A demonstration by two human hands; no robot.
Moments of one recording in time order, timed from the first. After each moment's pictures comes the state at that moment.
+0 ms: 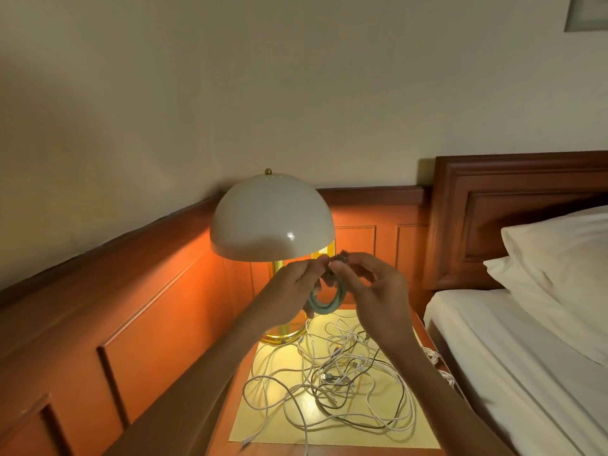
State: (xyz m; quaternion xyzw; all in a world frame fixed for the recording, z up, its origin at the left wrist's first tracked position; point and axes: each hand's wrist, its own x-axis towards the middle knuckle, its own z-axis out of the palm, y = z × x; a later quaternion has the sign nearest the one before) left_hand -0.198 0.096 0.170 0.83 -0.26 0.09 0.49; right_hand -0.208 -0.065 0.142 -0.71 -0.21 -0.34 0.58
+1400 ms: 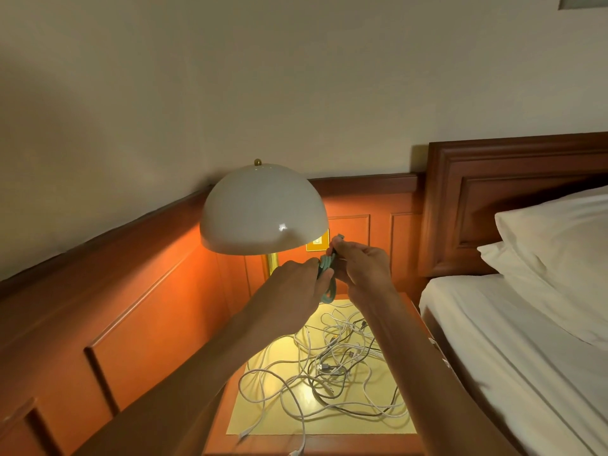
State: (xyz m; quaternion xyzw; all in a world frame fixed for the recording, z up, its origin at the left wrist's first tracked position) left_hand -0.194 0.080 0.156 0.94 -0.23 0.24 0.07; right_hand -0.157 -0.054 0.154 -0.53 0.02 -0.11 0.84
